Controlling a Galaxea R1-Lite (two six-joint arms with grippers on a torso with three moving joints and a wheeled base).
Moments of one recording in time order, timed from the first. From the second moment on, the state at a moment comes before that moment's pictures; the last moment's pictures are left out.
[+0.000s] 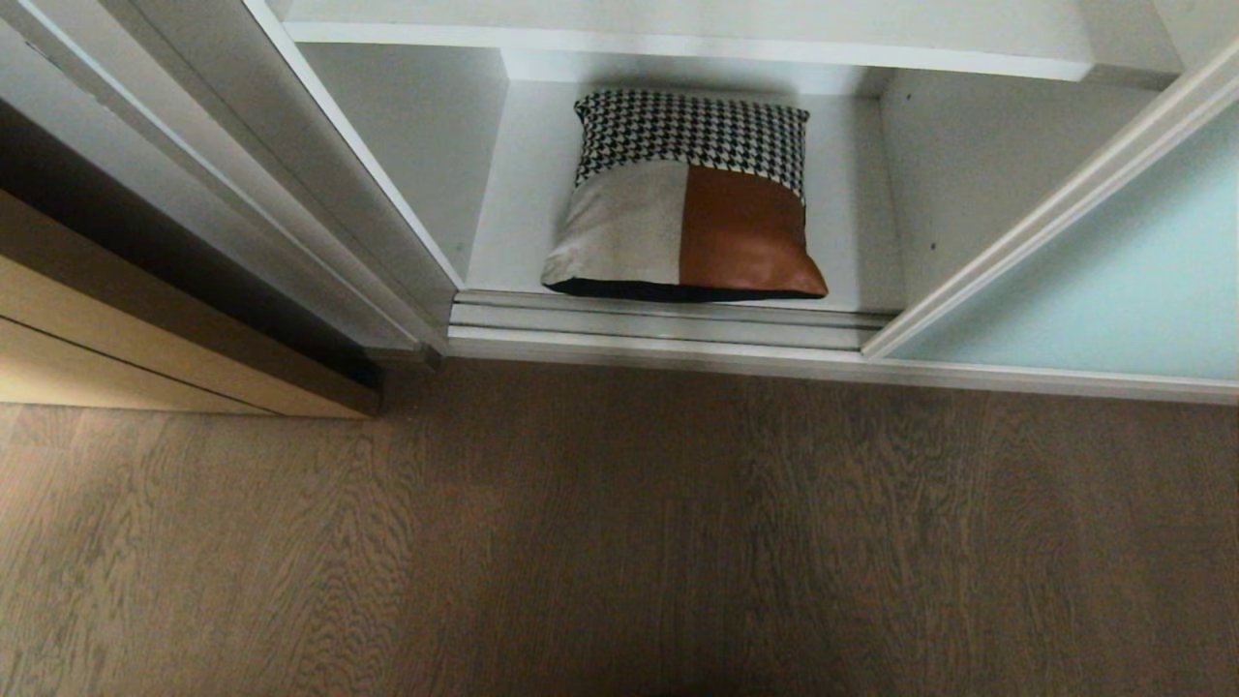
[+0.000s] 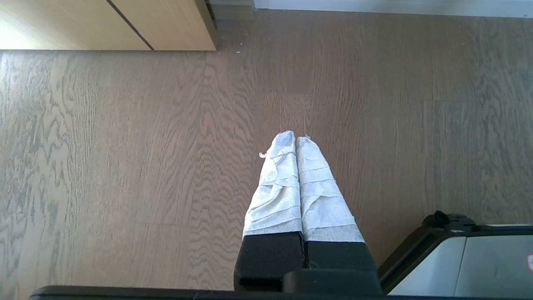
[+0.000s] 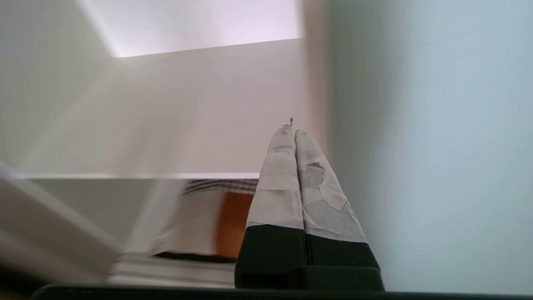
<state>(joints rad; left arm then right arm) 0.00 0.00 0.00 0.01 -0.03 0.04 -0.18 0.80 -1.18 -0.27 0.16 0.29</state>
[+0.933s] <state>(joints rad) 0.00 0.00 0.00 0.01 -0.03 0.04 -0.21 1.02 -1.21 -0.28 0.16 0.32</state>
